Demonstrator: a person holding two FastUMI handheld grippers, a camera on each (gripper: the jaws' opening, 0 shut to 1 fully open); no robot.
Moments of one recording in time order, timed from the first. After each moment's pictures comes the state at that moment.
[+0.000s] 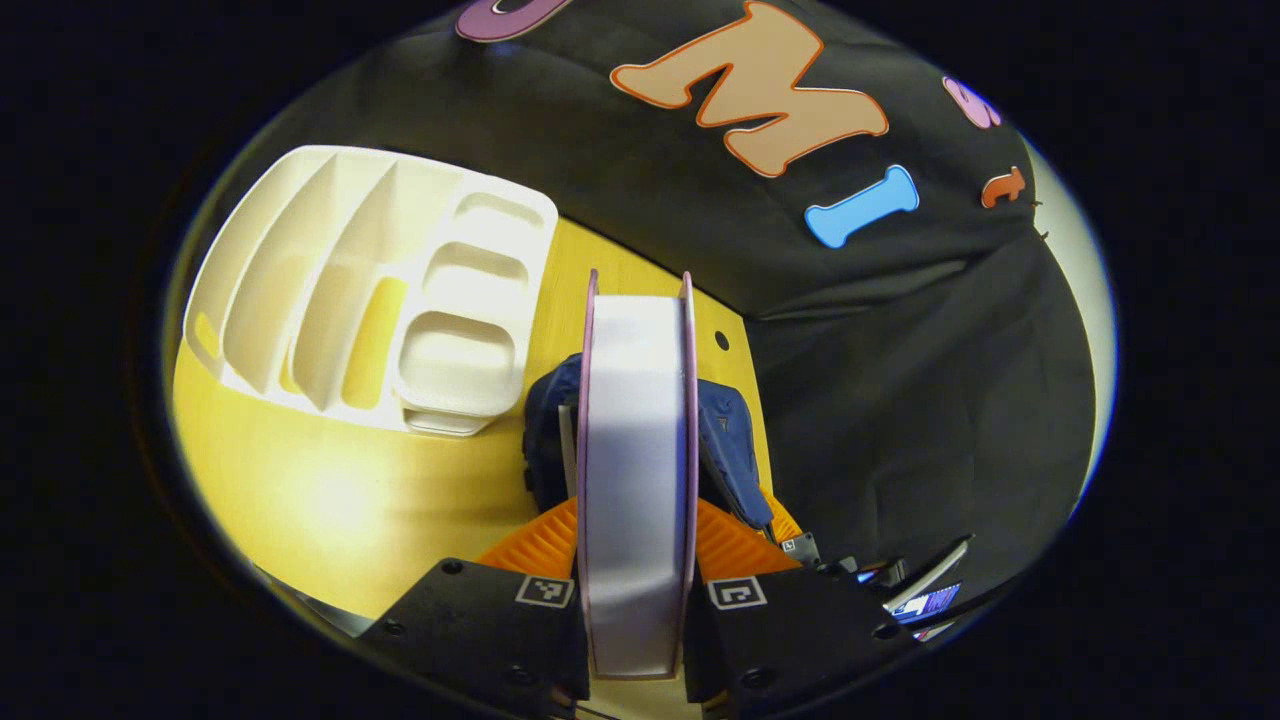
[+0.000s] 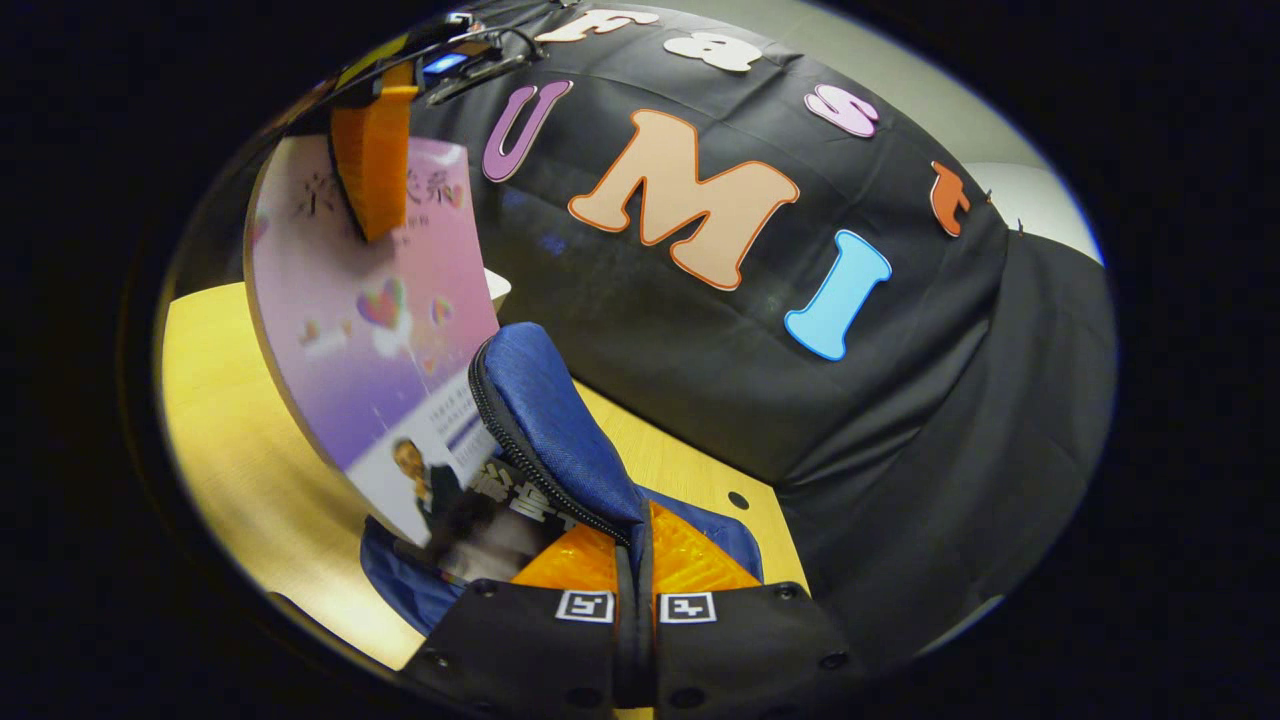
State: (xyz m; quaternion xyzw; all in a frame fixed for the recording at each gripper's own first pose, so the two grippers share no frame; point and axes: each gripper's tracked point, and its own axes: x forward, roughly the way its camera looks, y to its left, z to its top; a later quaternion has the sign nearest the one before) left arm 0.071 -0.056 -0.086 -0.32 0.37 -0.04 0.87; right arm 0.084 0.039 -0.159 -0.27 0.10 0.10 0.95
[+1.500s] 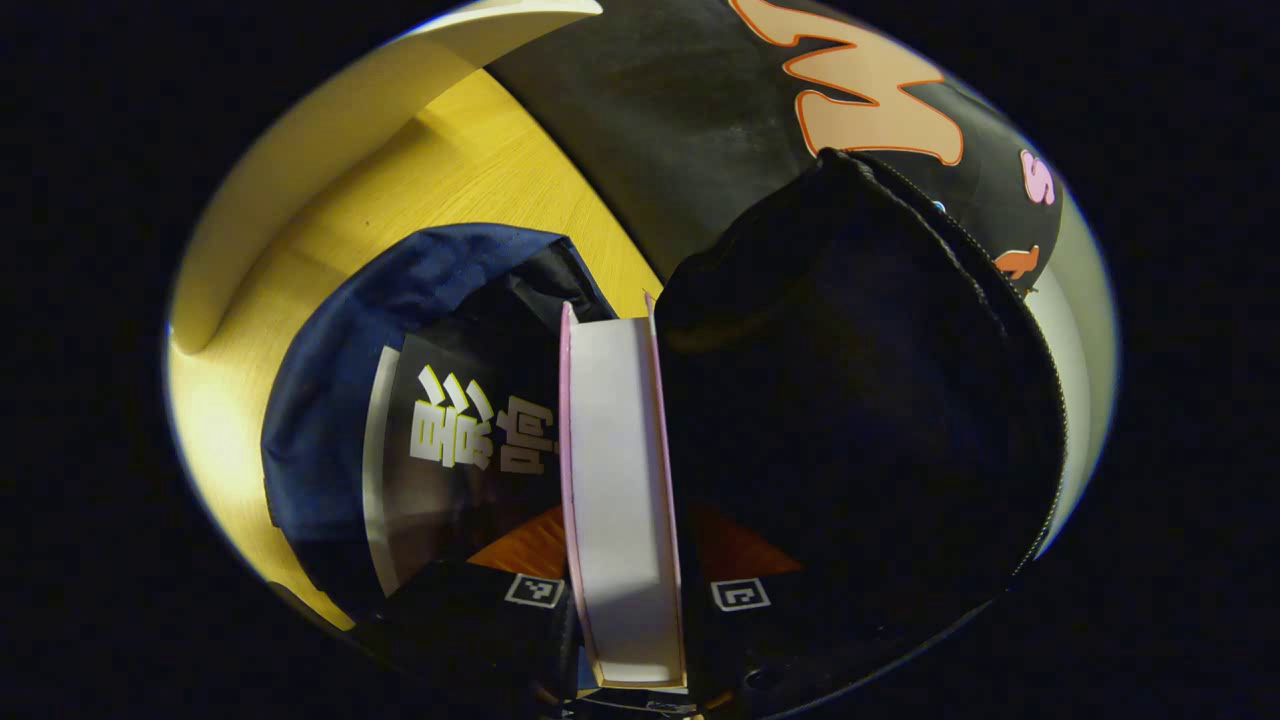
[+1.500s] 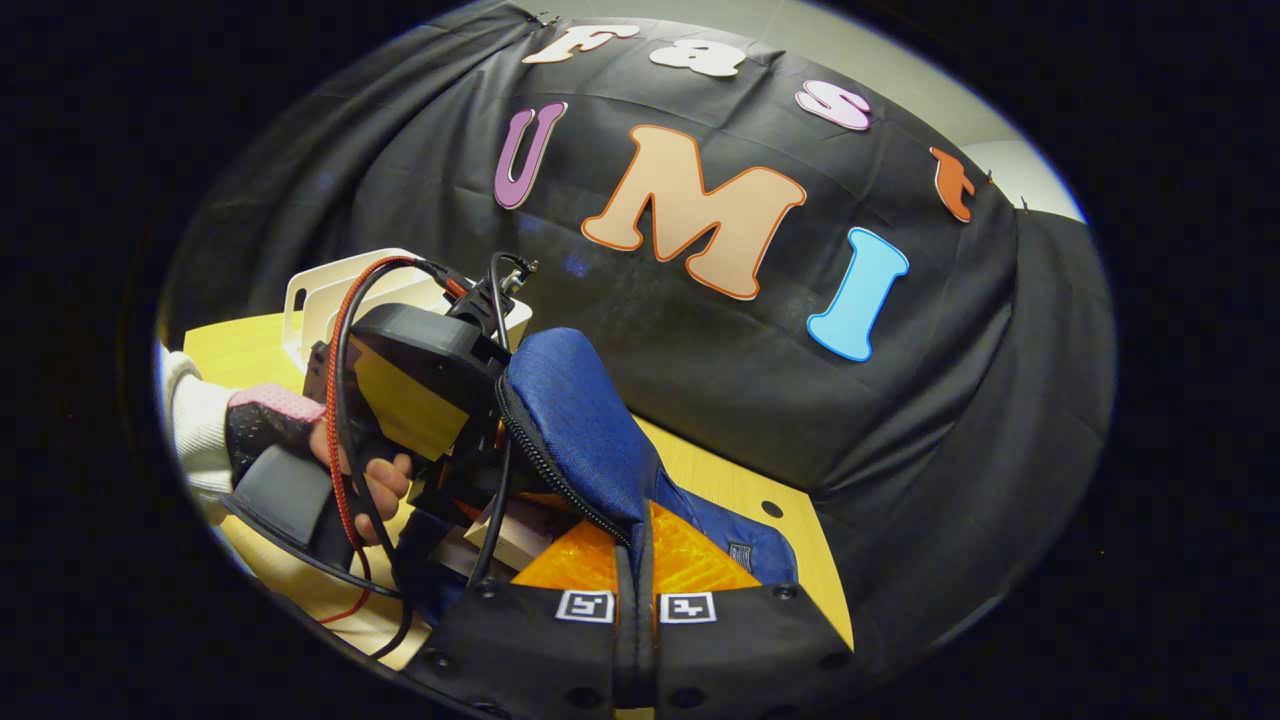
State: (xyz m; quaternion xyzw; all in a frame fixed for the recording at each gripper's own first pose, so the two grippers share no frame) left arm 0.182 -0.153 -0.213 -0.46 0.29 -0.11 0.83; right arm 0.081 0.046 -0.156 -0.23 0.10 0.16 0.96
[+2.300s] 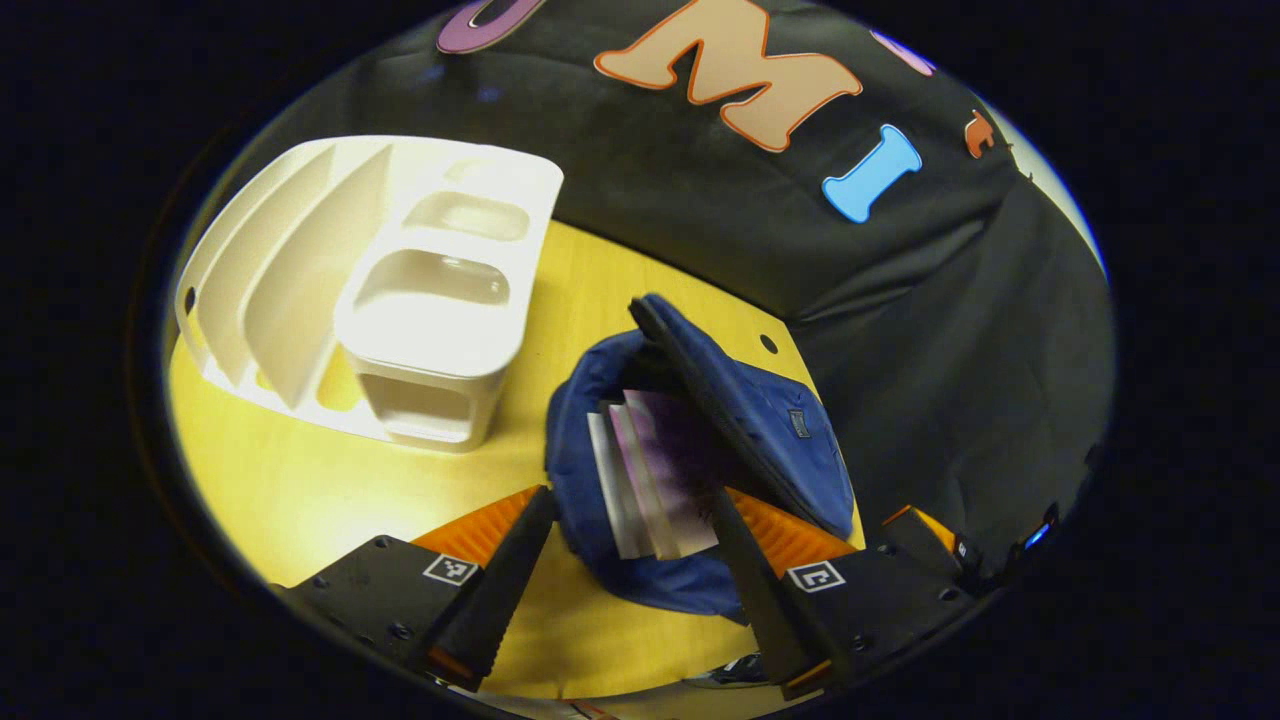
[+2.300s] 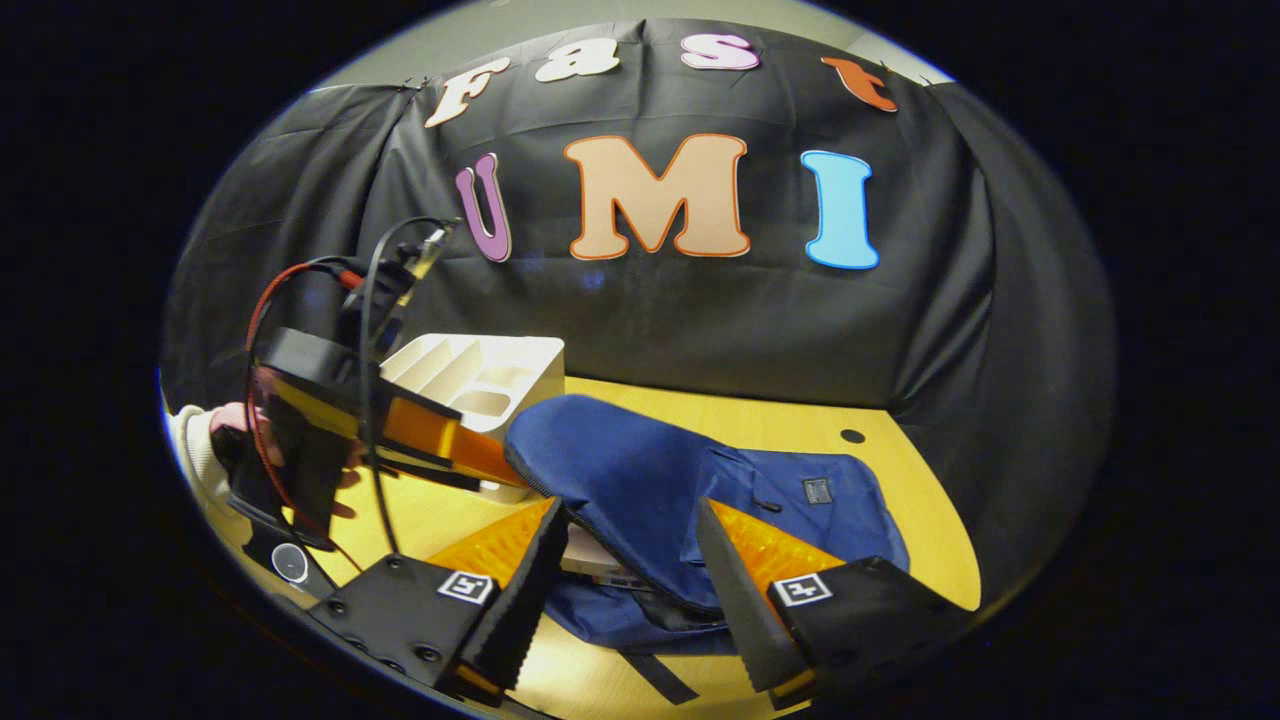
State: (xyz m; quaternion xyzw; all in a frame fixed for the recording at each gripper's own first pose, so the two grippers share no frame) left arm 0.065 -0.055 -0.180 -0.22 0.30 0.03 0.93; right arm 0.025 0.038 -0.141 -0.04 0.17 0.20 0.96
